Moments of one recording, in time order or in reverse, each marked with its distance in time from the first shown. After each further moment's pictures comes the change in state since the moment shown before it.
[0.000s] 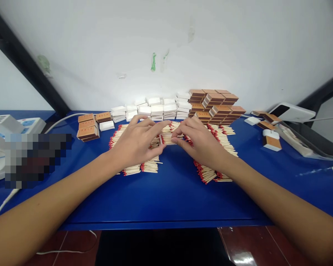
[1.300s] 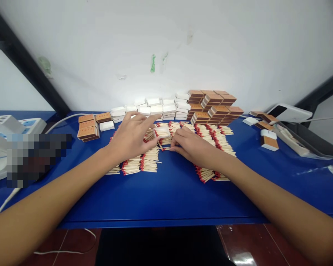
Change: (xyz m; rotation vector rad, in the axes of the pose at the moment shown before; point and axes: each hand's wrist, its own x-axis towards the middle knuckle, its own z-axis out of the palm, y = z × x) left_hand 0.001 -0.016 0.000 0.043 0.019 -0.087; right_hand -0.004 0.012 0.011 -0.038 -0.315 -0.018
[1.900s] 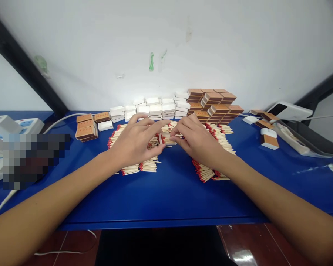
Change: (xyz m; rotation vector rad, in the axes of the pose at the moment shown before) left_hand -0.001 0.016 -0.001 -0.097 0.055 0.153; right_hand 0.003 -0.009 -0.011 -0.143 0.320 -0.057
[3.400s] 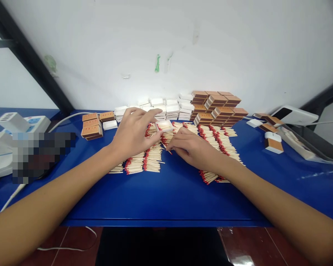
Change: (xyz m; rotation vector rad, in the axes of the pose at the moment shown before) left_hand 0.001 -0.015 -0.003 0.077 0.090 -0.212; right_hand -0.004 -0.001 0.013 0.279 -0.164 -0.102
